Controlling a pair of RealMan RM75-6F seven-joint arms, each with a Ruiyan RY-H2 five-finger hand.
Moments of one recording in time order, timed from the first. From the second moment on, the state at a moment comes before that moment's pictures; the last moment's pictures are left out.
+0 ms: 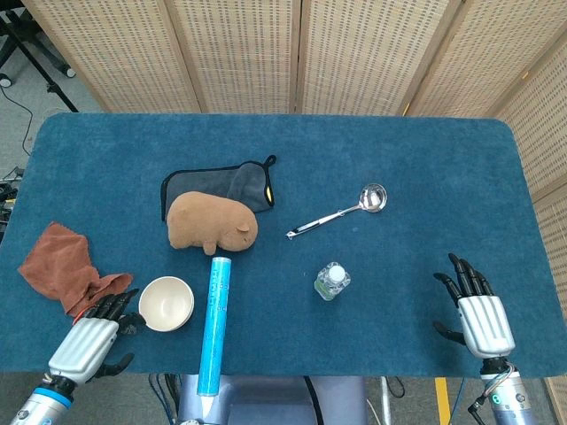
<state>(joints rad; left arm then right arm) -0.19 -0.96 0.14 -2.22 1.41 1.19 0.40 0.11 -1.28 0.03 -1.61 -1.57 1.47 -0.16</state>
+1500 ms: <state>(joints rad) -0.21 -1.24 0.08 -1.97 1.42 1.26 0.51 0.11 -1.28 0.04 -1.61 -1.55 1.46 -0.17</state>
